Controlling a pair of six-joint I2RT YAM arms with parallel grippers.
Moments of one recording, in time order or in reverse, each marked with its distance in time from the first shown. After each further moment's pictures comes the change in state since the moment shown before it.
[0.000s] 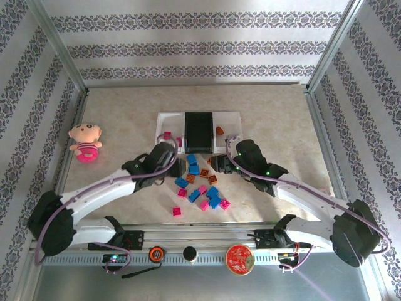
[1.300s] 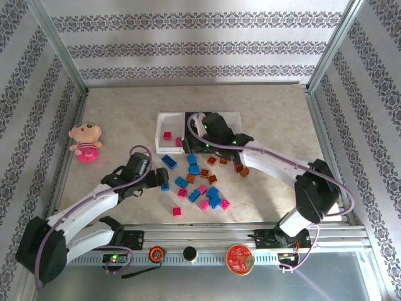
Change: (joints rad) left arm 0.211 -0.234 -0.327 -0.063 0.062 -0.024; right arm 0.079 0.448 0.484 -0.104 -0.058 -0.116
